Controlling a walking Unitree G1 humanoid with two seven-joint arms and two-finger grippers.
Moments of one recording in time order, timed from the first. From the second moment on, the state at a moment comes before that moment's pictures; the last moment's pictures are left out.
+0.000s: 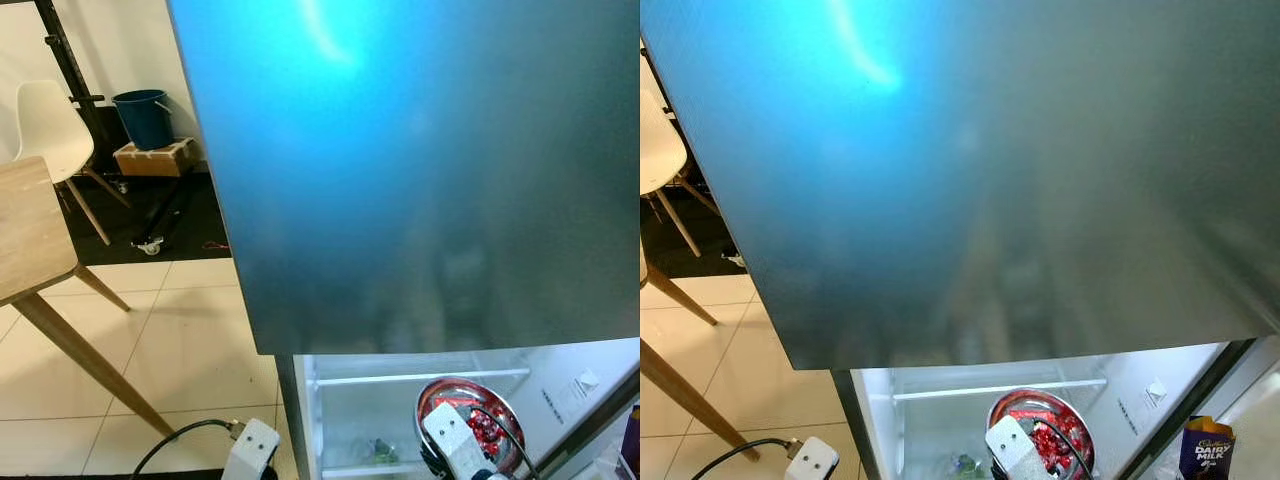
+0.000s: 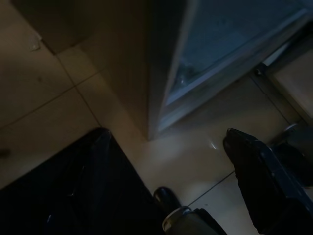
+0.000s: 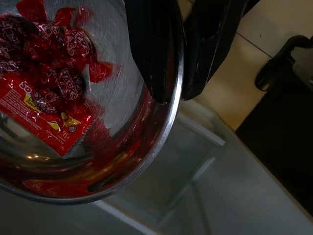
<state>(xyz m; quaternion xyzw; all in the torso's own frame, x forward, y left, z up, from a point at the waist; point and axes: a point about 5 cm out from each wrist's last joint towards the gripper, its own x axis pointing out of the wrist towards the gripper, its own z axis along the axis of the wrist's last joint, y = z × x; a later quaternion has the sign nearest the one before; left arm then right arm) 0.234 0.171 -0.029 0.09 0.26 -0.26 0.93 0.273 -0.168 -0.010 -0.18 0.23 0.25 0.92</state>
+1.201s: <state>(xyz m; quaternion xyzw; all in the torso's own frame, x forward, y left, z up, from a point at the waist) 0.260 0.147 -0.009 0.13 0.23 -0.35 0.90 0.294 -0.168 0.010 -0.23 0.21 0.29 0.90</state>
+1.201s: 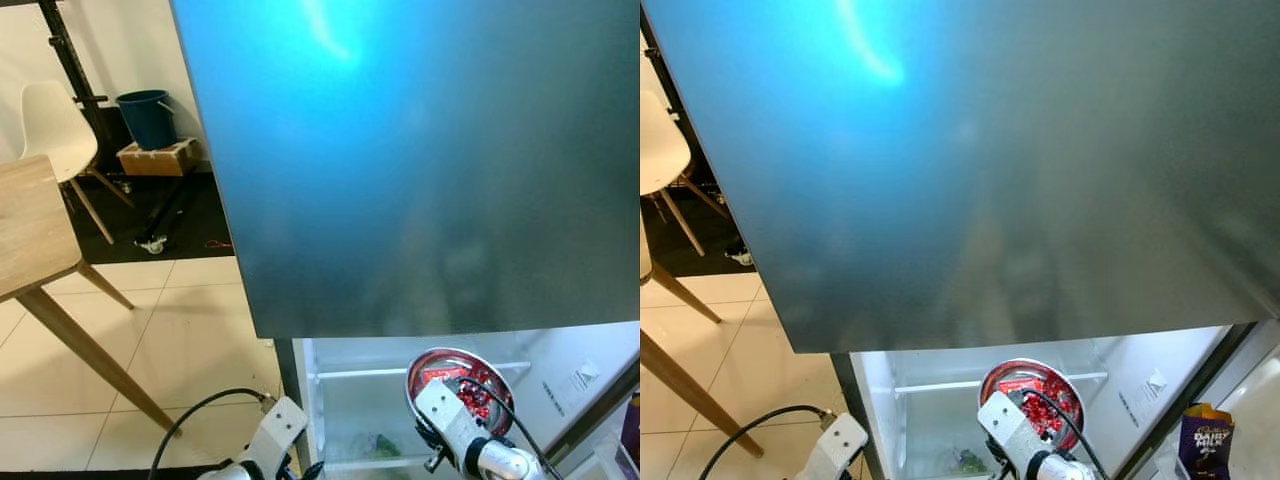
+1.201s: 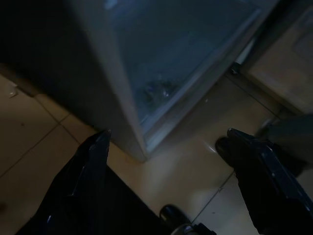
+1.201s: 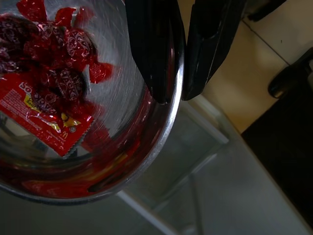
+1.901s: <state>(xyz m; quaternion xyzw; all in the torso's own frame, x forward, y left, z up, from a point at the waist) 0.260 0.136 -0.010 0.13 0.23 -0.36 0.90 0.291 -0.165 0.007 -0.23 0.22 0.30 0.90</state>
